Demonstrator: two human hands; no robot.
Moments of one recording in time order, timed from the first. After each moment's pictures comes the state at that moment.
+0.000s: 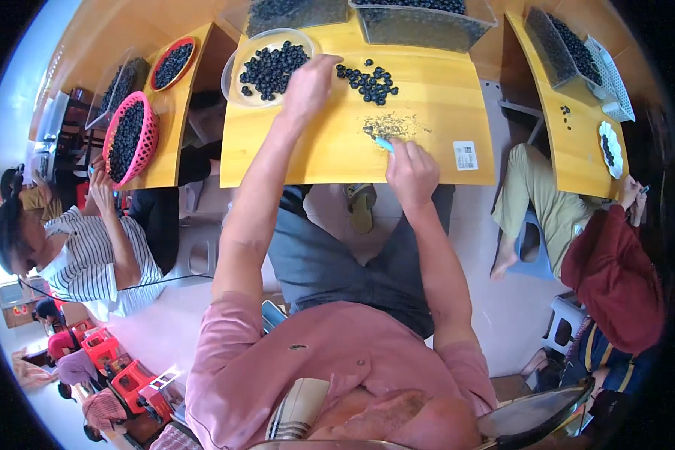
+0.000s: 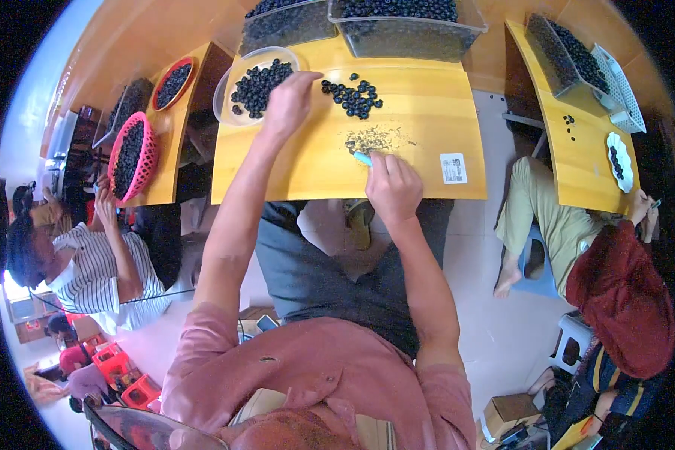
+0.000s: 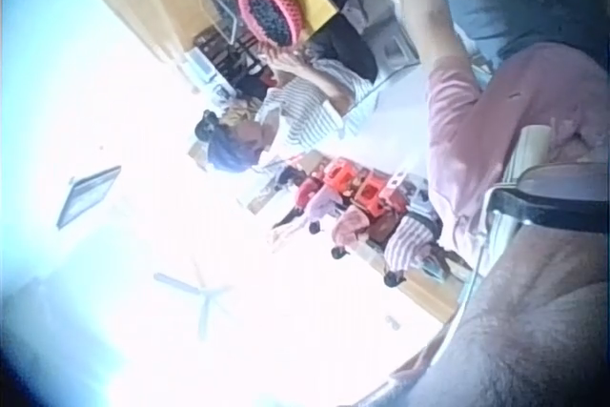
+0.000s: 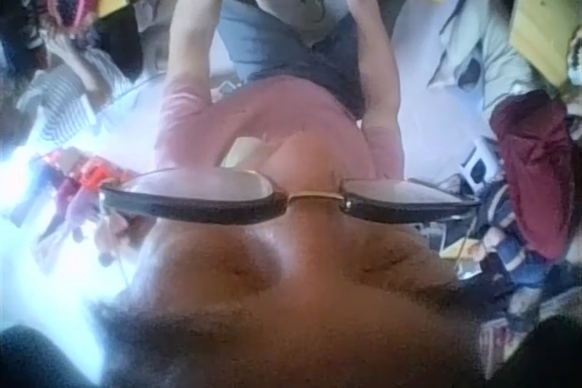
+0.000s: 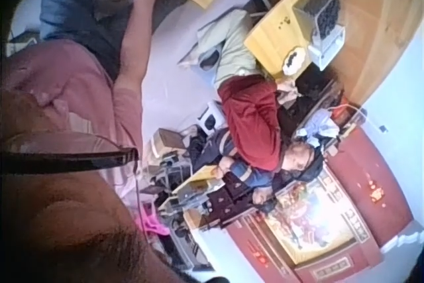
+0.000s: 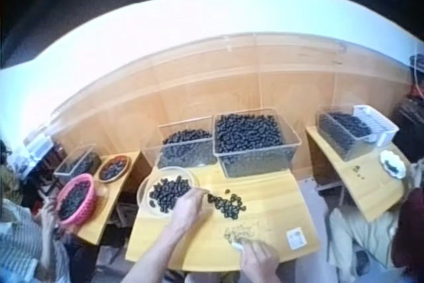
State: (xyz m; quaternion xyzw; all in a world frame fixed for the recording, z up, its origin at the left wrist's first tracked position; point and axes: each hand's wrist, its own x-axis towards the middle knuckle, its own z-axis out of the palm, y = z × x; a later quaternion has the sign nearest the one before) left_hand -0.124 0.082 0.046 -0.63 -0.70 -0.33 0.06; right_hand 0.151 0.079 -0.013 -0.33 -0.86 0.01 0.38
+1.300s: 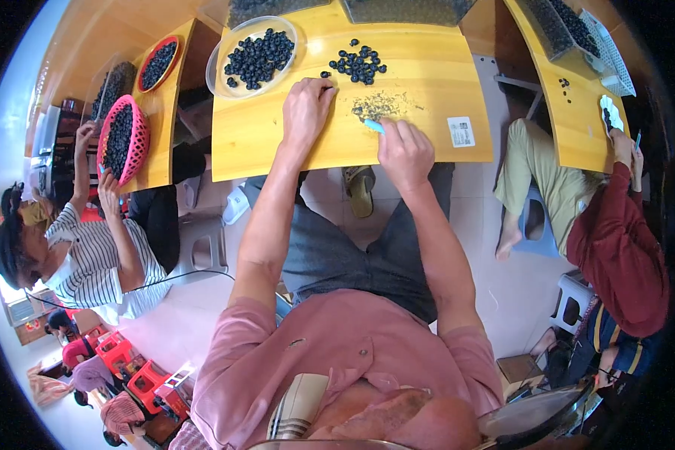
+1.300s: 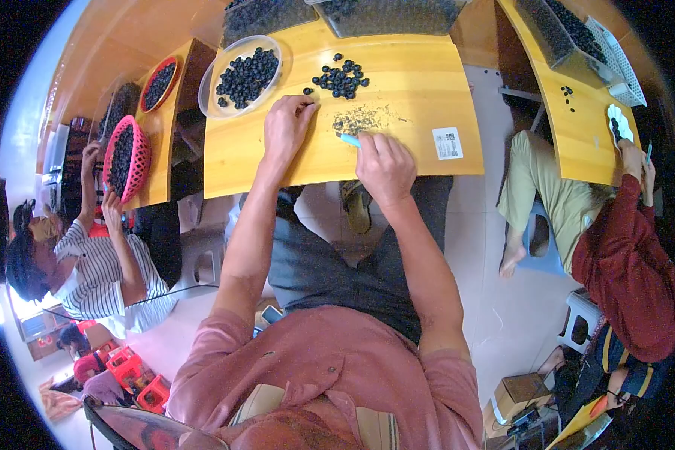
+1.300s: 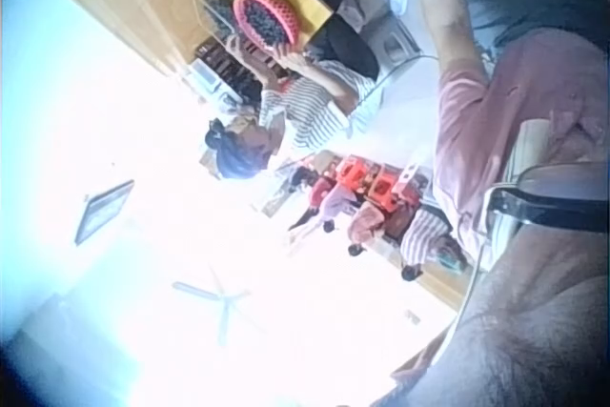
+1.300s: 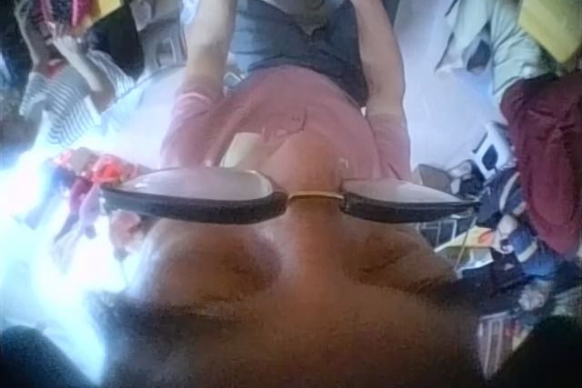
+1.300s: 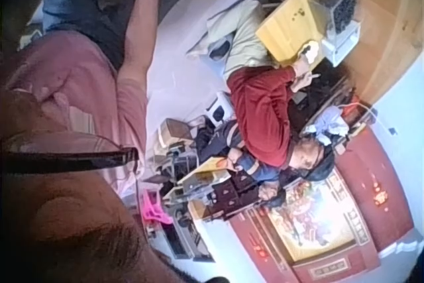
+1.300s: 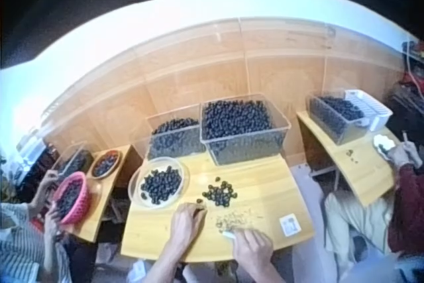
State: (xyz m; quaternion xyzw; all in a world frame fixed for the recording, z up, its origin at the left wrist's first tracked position) left_hand -0.068 0.037 0.011 -0.57 -0.76 -0.30 0.05; right_hand 0.152 0.079 -0.012 -0.33 -0.85 0.01 0.41
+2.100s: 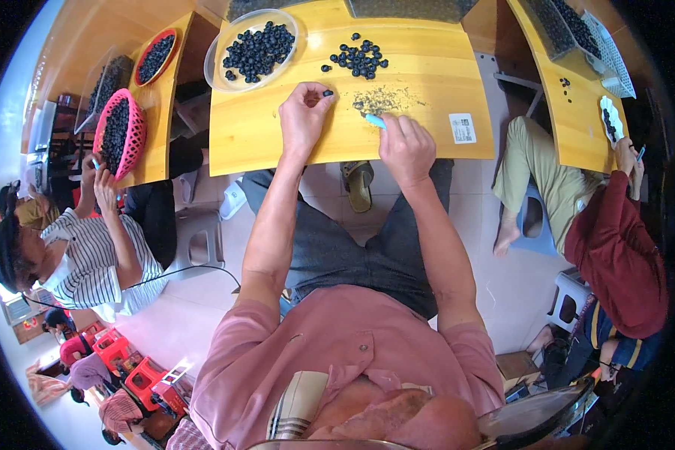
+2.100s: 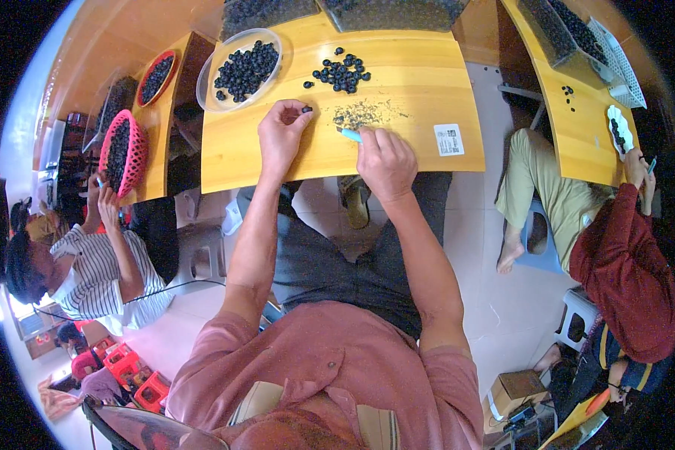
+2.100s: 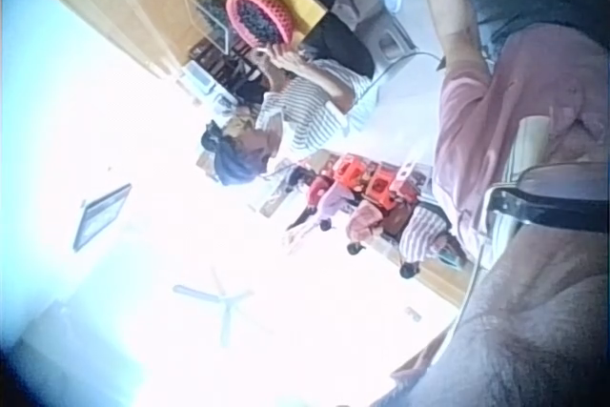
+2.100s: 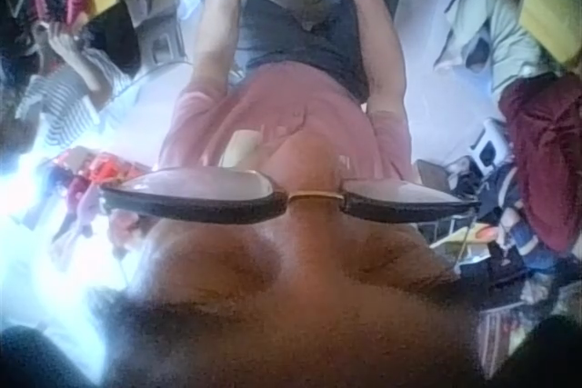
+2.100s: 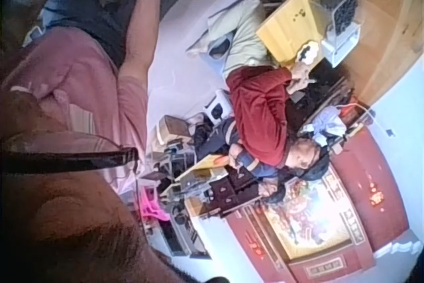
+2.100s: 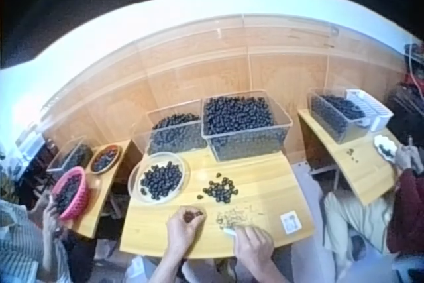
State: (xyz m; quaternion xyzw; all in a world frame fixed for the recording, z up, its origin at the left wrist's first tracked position) left_hand -0.051 0.013 0.011 -0.40 -0.79 -0.45 -0.11; right_hand 0.151 0.078 -0.011 -0.33 -0.86 0.02 0.40
